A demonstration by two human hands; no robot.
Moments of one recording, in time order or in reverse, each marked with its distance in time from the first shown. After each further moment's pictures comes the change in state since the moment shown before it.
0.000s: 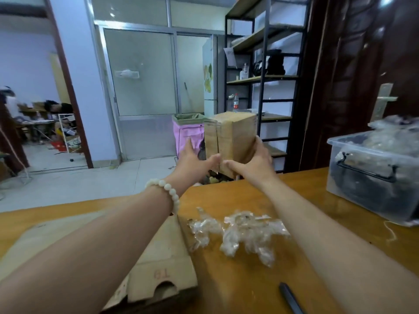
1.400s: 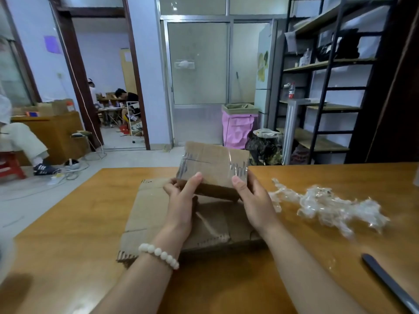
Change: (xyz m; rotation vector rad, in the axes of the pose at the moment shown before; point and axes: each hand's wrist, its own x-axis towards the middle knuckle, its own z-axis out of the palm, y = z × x) left_hand -0.164 -0.130 -0.105 -0.743 0.353 -0.190; right_hand -0.184 -0.068 0.127 0.548 -0.376 -0.048
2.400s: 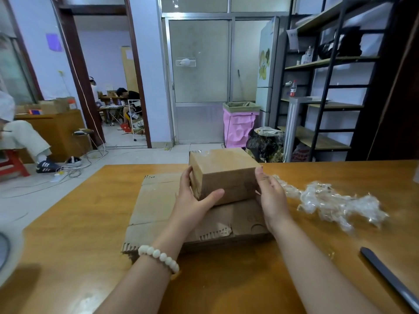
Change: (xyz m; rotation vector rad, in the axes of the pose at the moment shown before) left_hand -0.014 -0.005 -0.010 0.463 -0.156 0.176; right_hand 0.001 0.003 -0.012 0.170 0.230 0.159
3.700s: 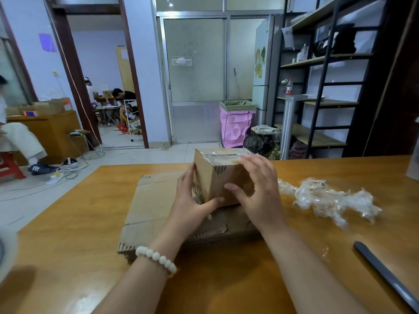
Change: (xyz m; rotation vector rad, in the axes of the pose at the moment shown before) left_hand -0.003 -0.003 0.004 0.209 -0.001 0.142; right_hand 0.005 0.011 -0.004 -0.657 0.118 -0.982
